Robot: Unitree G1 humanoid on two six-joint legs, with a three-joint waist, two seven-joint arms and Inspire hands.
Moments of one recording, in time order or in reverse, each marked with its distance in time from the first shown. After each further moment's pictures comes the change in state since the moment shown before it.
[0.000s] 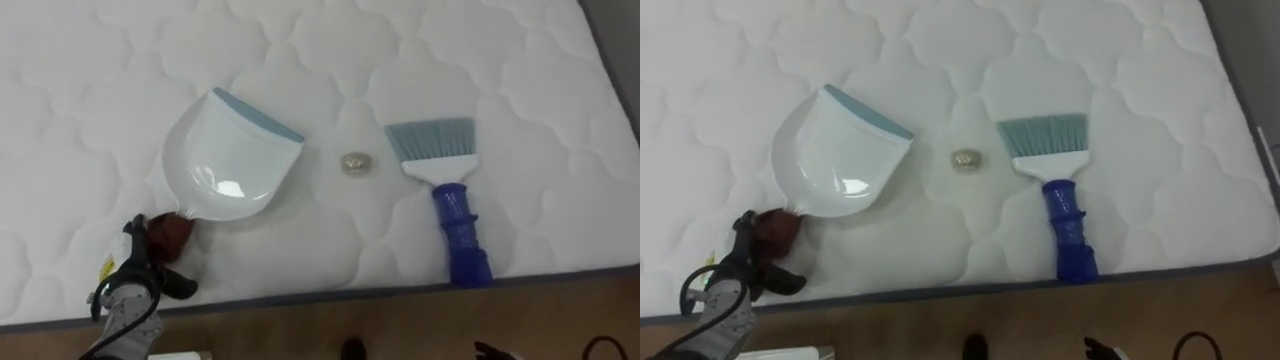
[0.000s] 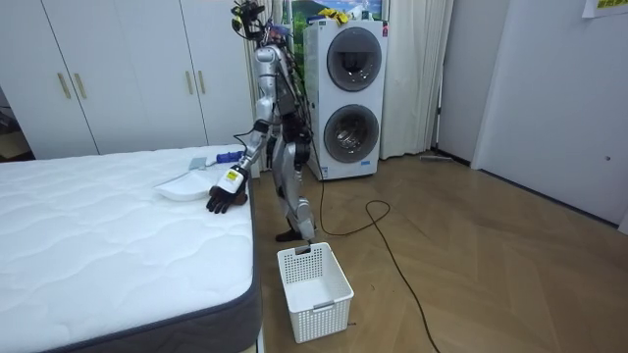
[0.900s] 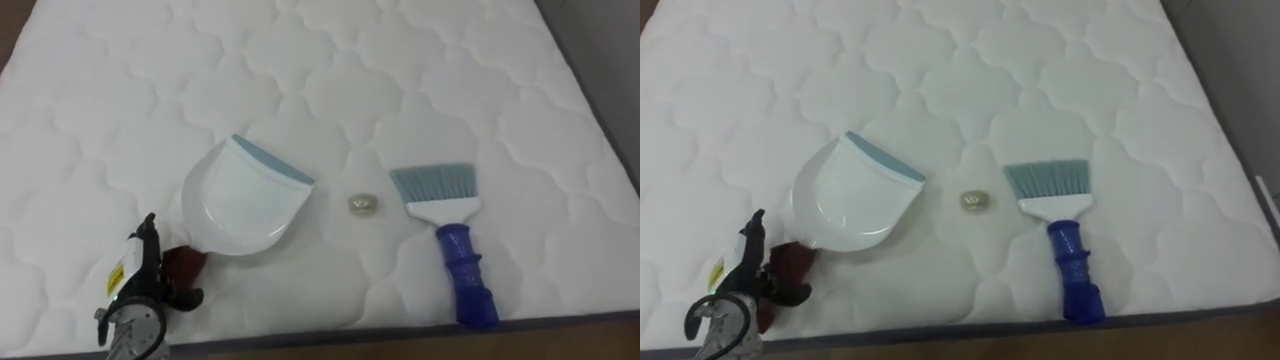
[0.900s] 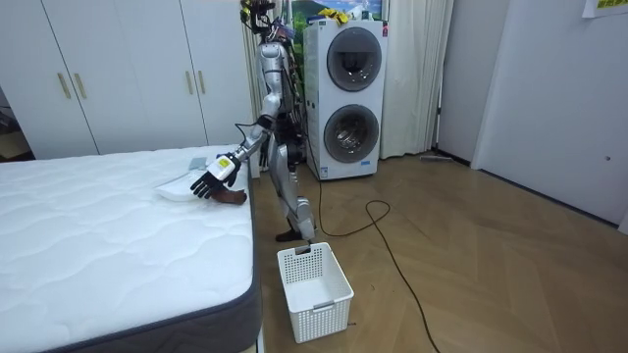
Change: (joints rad) left arm 0.188 -0.031 0.024 -0.201 0.150 -0.023 0.042; right arm 0.088 0.008 -0.150 0.008 -0.022 -0.010 0.064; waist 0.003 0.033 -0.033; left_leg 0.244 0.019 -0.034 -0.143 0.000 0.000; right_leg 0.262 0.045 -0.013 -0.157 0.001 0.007
